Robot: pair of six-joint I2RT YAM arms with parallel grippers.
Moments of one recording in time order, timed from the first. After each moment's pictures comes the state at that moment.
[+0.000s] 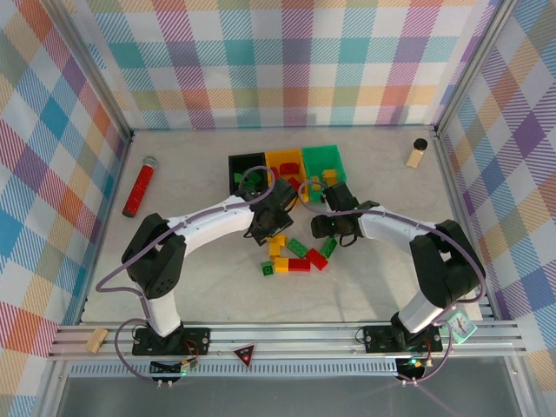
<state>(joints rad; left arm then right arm) -0.78 1.81 1.34 -0.78 -0.12 -1.39 0.54 1.61 0.91 -0.39 -0.01 0.32</state>
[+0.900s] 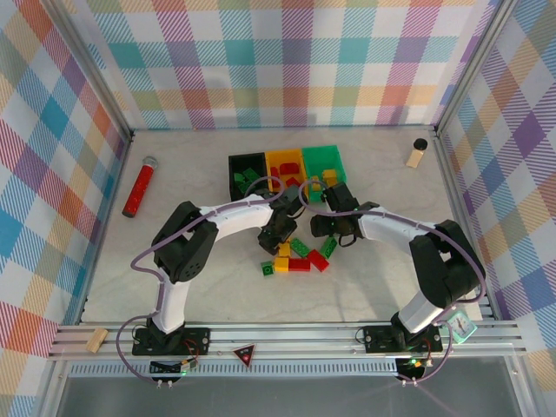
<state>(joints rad) -0.79 2.02 1.44 -0.82 -0.04 -1.70 0.54 1.61 0.90 -0.35 0.00 0.34</state>
